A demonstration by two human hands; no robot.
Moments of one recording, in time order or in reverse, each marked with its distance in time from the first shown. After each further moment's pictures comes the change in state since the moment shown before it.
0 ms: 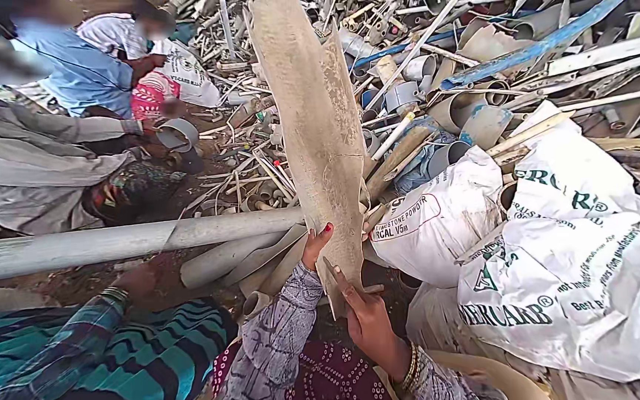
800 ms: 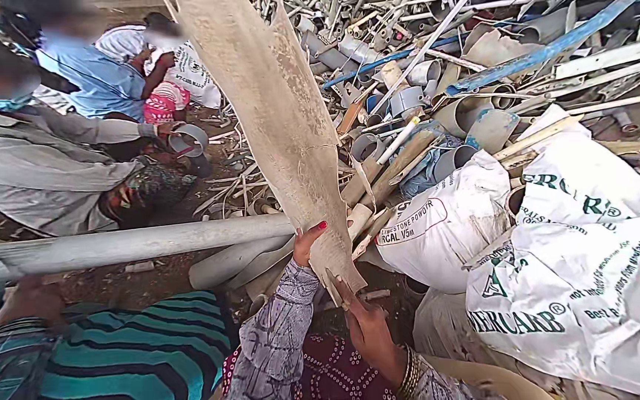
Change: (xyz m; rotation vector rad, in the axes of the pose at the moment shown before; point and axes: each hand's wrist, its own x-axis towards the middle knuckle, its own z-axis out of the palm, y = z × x) left_hand 0.007 0.021 -0.001 -0.121 0.062 0.255; right_hand -0.017 0.001 0.018 0.132 -0.036 0.061
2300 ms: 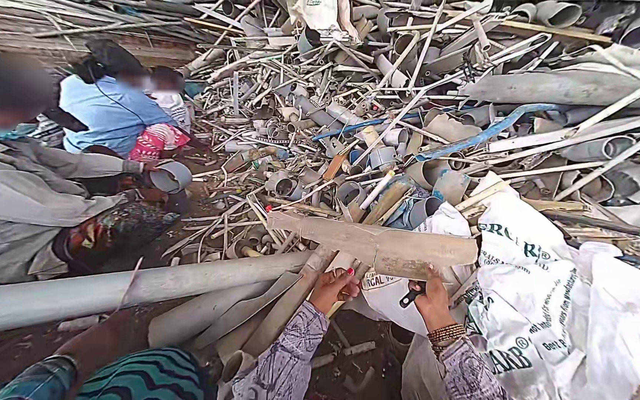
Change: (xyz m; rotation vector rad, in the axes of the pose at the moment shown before) left_hand -0.010 0.006 0.019 0.415 -0.217 -0.537; right_hand 0.109 0.067 -0.097 0.963 0.974 1.185
